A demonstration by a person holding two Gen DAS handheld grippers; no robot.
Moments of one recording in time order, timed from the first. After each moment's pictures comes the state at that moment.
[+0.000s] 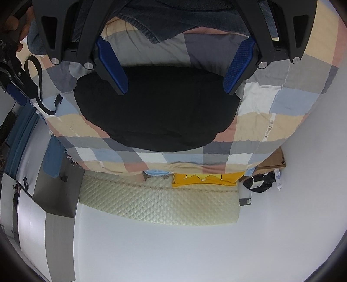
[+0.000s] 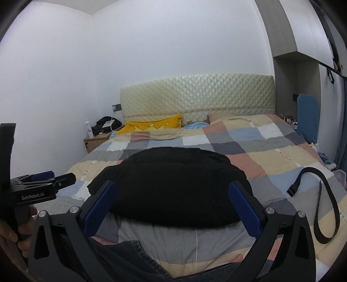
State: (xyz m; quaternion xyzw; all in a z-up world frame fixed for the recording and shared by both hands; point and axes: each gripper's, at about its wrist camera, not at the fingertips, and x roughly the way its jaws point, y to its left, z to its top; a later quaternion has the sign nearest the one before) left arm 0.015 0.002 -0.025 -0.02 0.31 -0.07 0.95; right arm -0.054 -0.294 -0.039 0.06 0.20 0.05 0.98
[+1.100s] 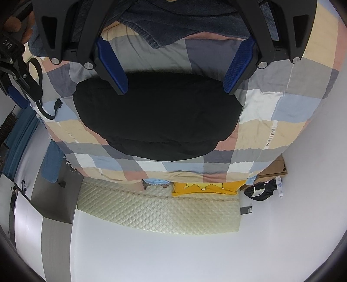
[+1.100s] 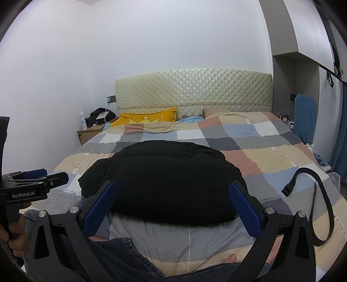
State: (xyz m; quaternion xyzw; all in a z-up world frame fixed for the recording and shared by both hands) left arm 0.027 0.000 -0.028 -0.02 0.34 -0.07 0.94; right arm -0.041 -0.292 -0.046 0.04 0.22 0.04 0.97
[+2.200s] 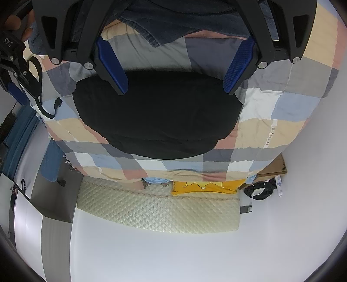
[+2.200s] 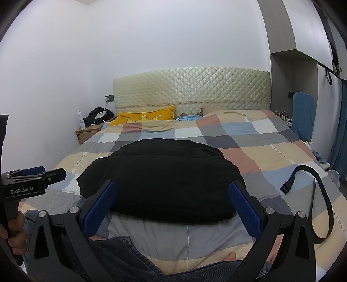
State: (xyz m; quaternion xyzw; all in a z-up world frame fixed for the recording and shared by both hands) left arm 0.025 -0.001 -0.027 -0.02 0.34 -0.07 0.94; right arm -0.042 -0.293 -0.046 0.04 0.23 0.03 0.97
